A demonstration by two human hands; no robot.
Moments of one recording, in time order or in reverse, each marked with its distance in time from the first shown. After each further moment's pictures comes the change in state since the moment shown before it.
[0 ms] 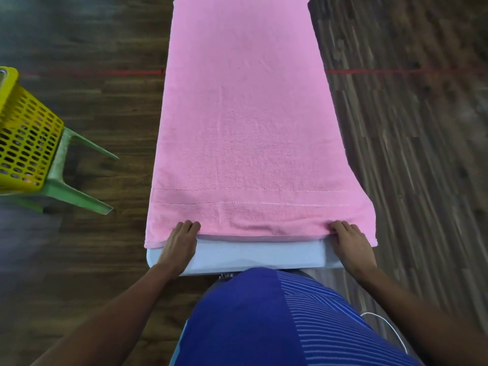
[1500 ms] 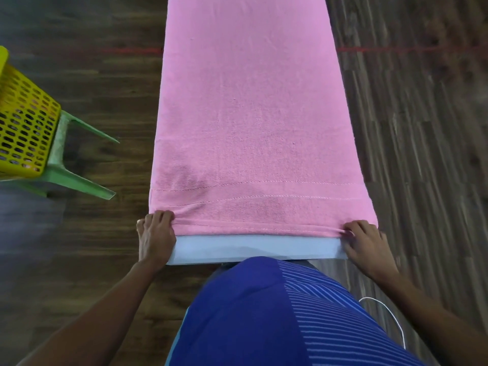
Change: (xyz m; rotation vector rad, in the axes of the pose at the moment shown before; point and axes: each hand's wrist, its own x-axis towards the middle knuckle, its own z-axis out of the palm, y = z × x) left_hand -0.015 -0.037 -0.008 0.110 0.100 -0.340; right_hand -0.022 0.023 -0.008 0.016 -0.074 0.021
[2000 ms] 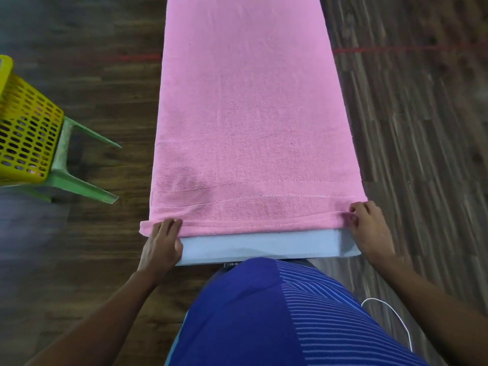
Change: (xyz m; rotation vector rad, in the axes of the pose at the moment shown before) left_hand -0.020 0.002 -0.007 -0.002 -0.136 0.229; right_hand 0.030 -0.003 -0.008 0.091 0.173 0.050
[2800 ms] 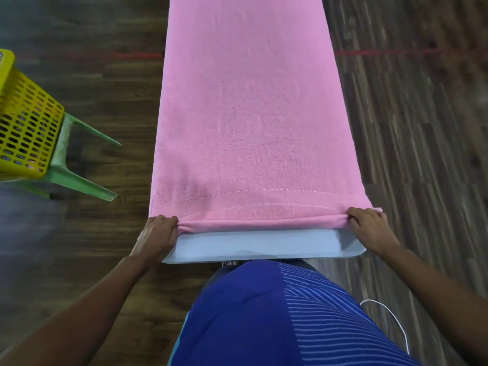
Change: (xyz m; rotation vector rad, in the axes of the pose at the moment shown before) left_hand 0.017 -0.010 -0.015 -0.040 -0.006 0.082; right_hand 0.015 0.013 -0.008 -0.108 -0.218 -0.071
